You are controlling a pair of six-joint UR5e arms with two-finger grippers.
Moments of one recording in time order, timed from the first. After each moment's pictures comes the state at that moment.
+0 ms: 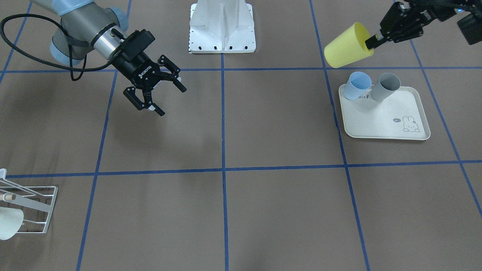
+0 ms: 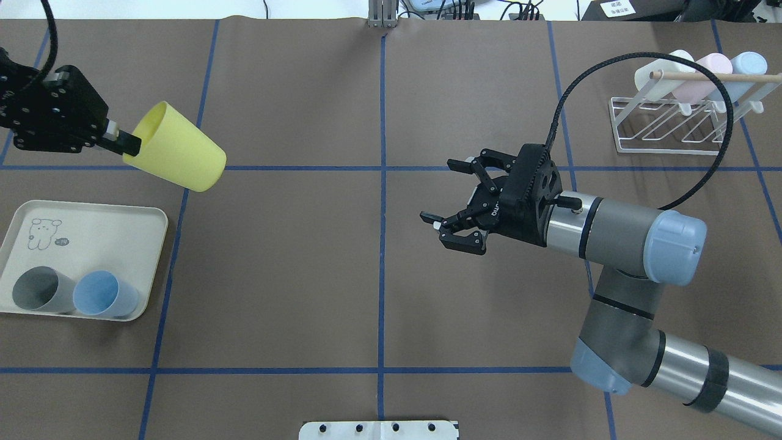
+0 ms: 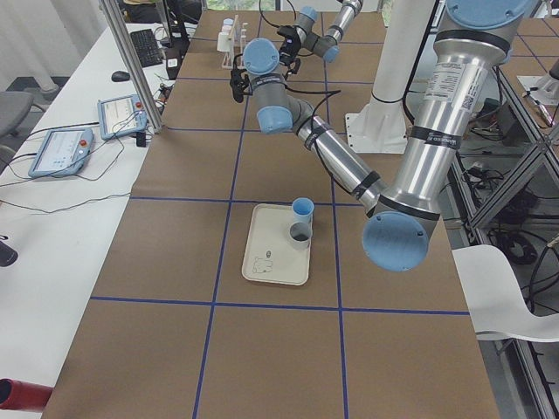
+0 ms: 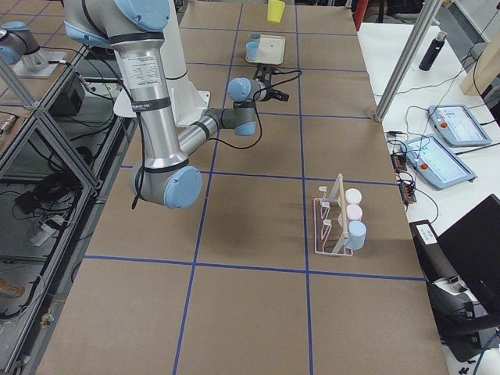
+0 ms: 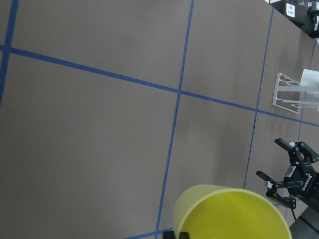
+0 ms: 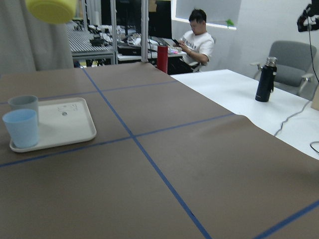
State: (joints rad) left arm -1.11 -1.87 -2.04 -2.13 -2.73 -1.47; right arm 0.49 -1.26 1.72 -0.16 1.59 0.30
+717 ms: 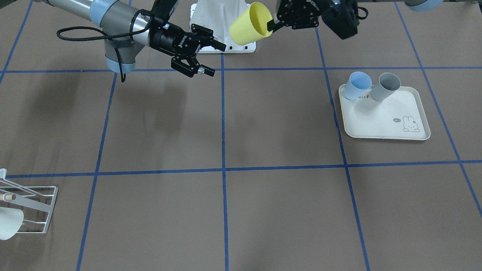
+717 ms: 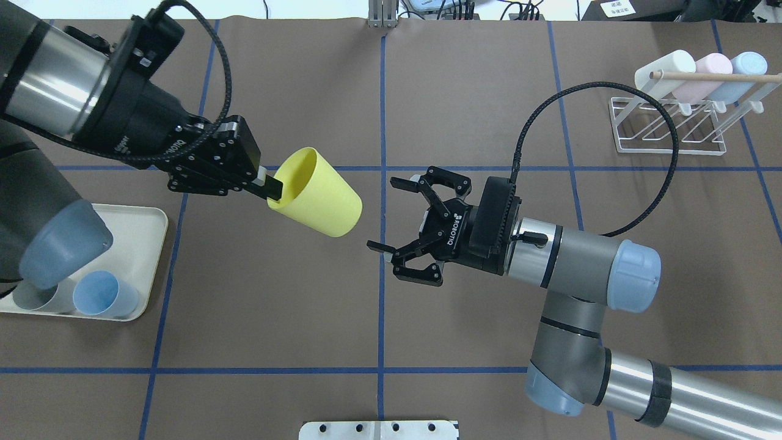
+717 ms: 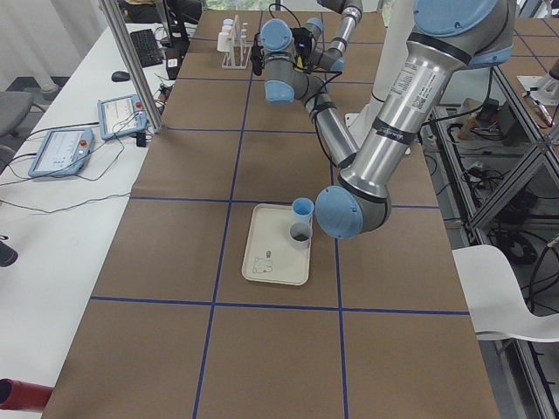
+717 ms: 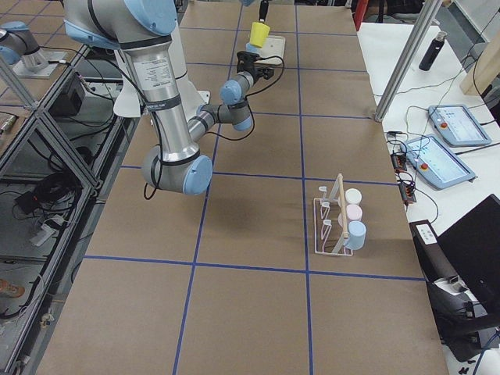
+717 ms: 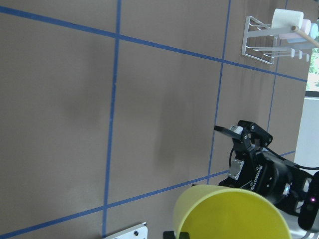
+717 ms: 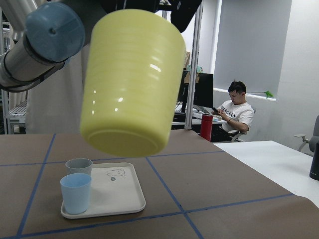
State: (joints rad) left arm -0.85 -2.07 -2.03 -2.12 -2.51 -1.60; right arm 0.40 -1.15 1.66 0.02 1.56 0.20
